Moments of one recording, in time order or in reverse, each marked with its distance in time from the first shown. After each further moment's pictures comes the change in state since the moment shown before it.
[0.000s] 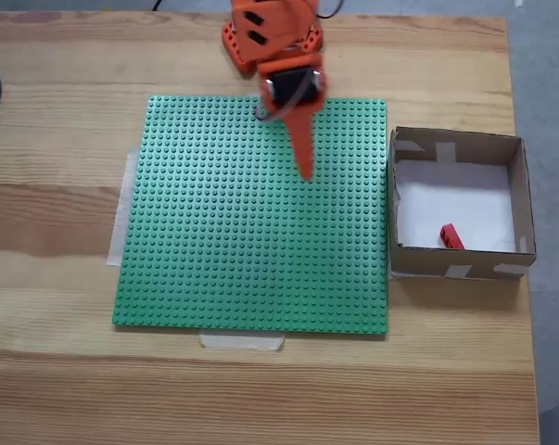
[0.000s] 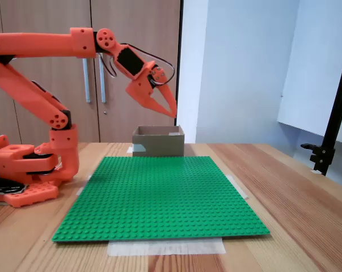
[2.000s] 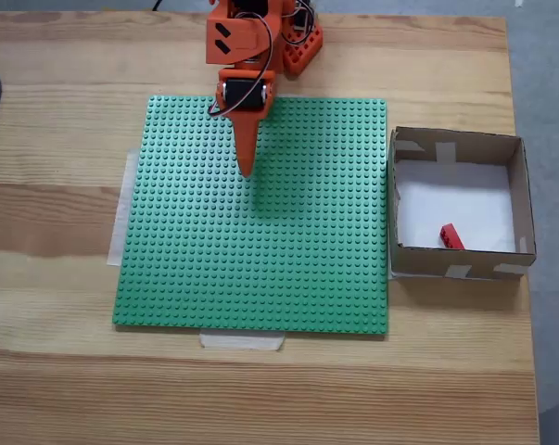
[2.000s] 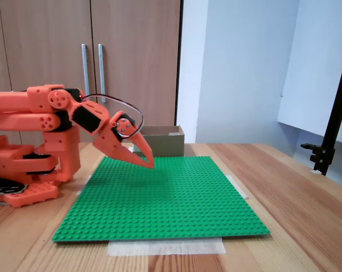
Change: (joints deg) arm 16.7 42.3 52.4 -3.3 -5.7
